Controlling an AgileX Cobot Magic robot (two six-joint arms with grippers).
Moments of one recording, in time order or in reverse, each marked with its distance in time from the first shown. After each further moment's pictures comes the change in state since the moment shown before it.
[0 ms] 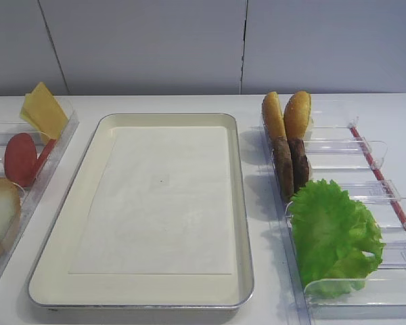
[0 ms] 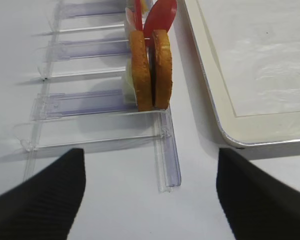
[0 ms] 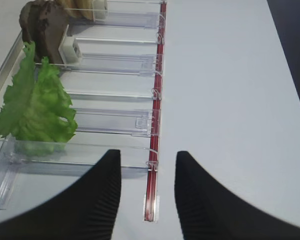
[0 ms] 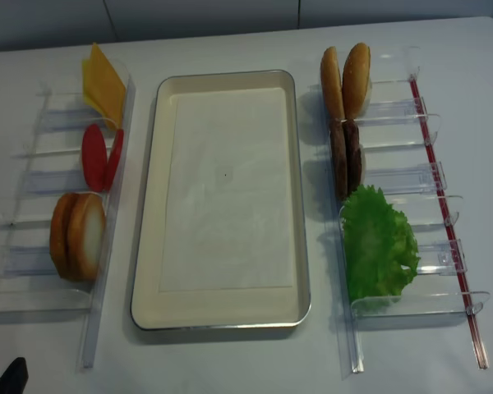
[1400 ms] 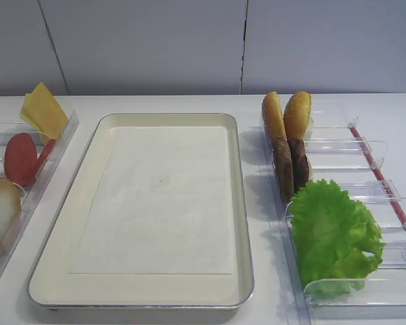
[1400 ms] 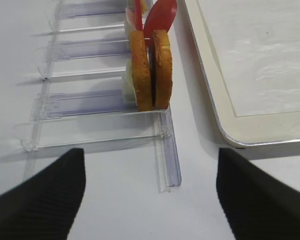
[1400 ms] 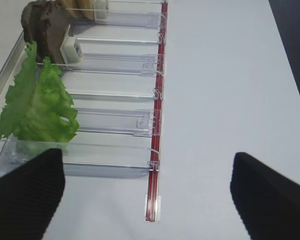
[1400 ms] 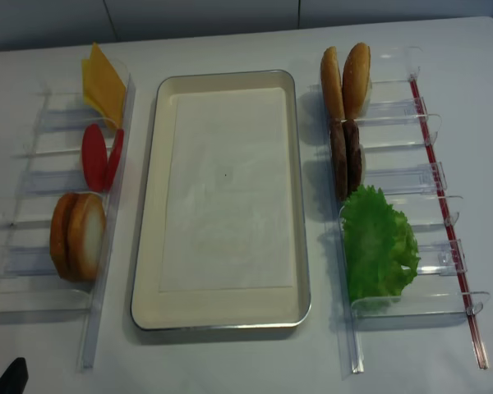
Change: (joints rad) left arm 0.000 0.000 0.000 0.000 0.000 0.000; right arm 0.000 0.000 0.000 0.004 0.000 0.000
